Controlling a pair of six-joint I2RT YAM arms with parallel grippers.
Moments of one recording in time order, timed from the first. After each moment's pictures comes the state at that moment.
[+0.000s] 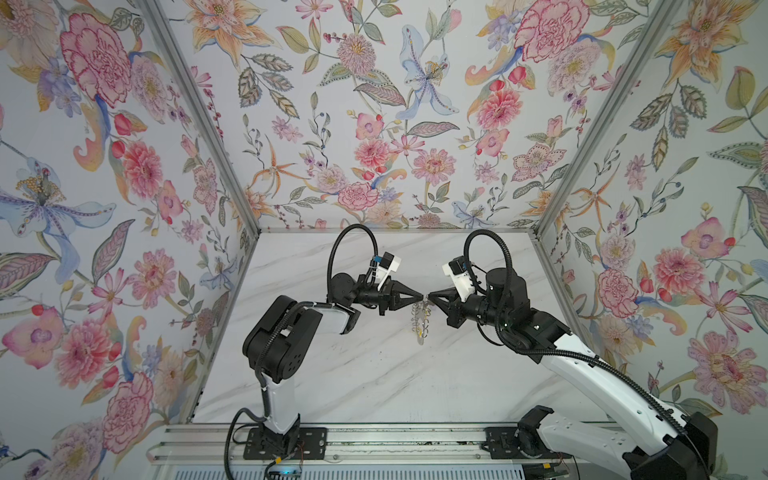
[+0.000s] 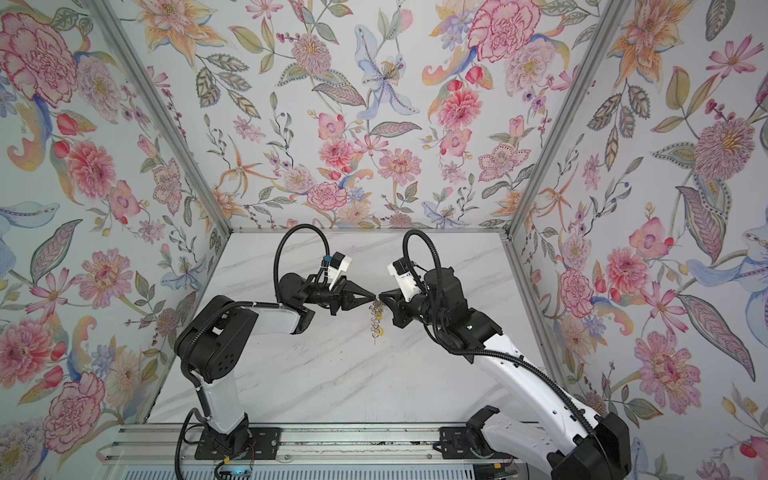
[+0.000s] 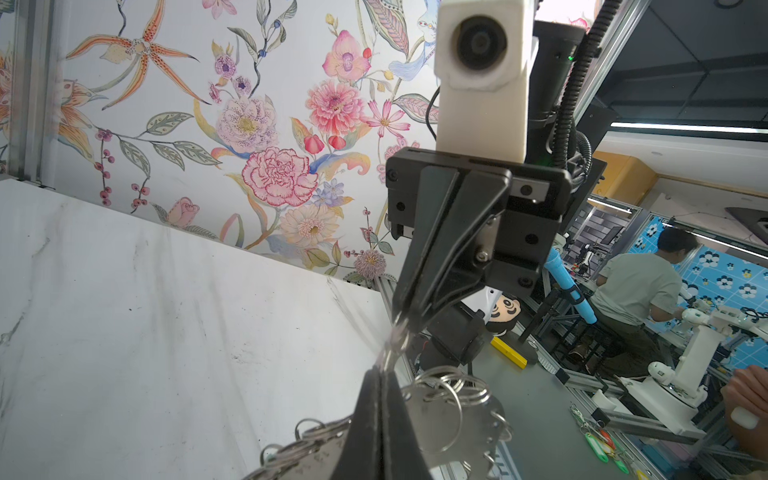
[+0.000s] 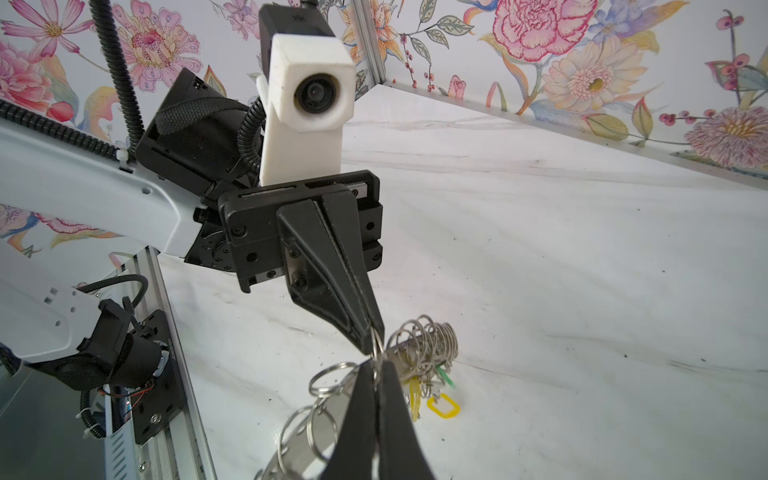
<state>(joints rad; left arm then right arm) -0.50 1.89 0.90 1.45 1.22 -0.85 0.63 1.07 0.94 -0.28 -0.33 0.13</state>
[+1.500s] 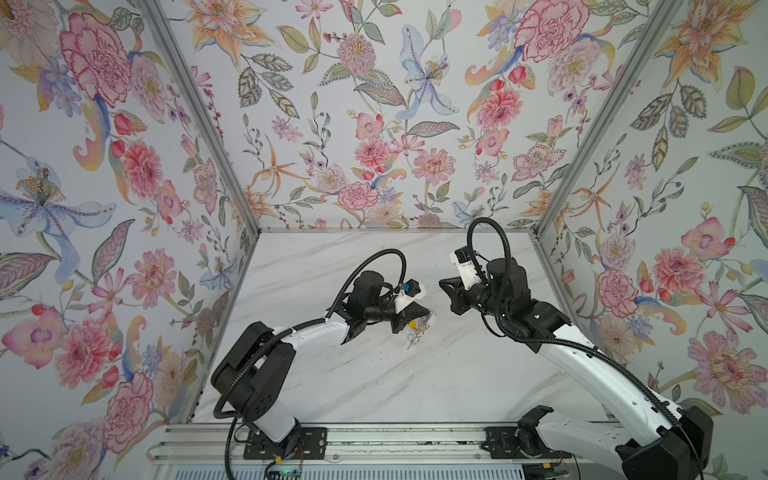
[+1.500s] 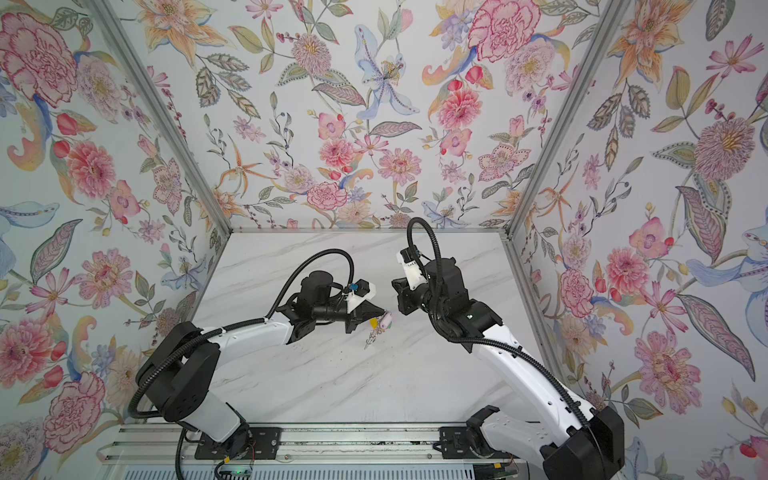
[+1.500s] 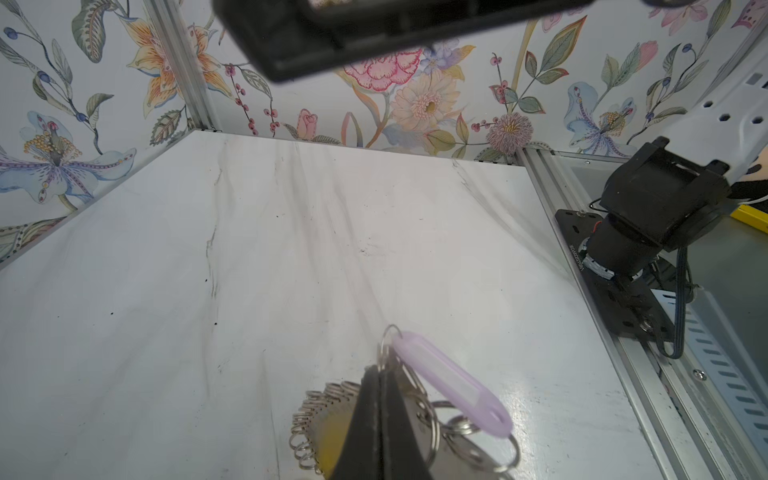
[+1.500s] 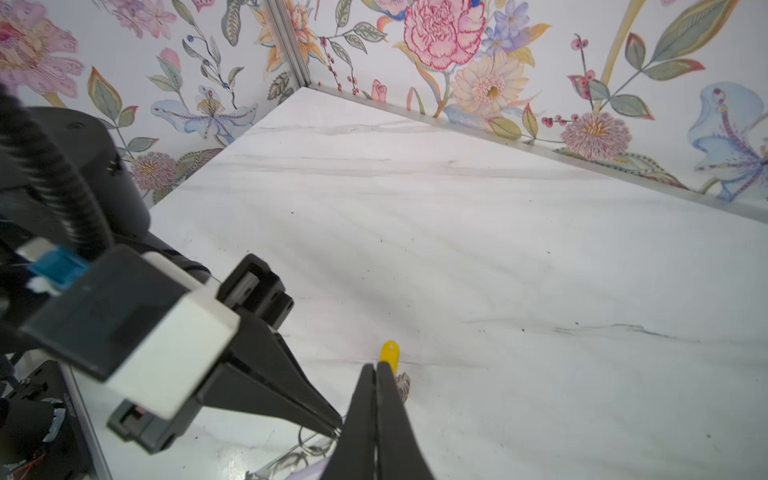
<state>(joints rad) -0.66 1.62 0.87 0.37 0.74 0.22 0.55 1.13 0.98 -0.34 -0.18 0.11</state>
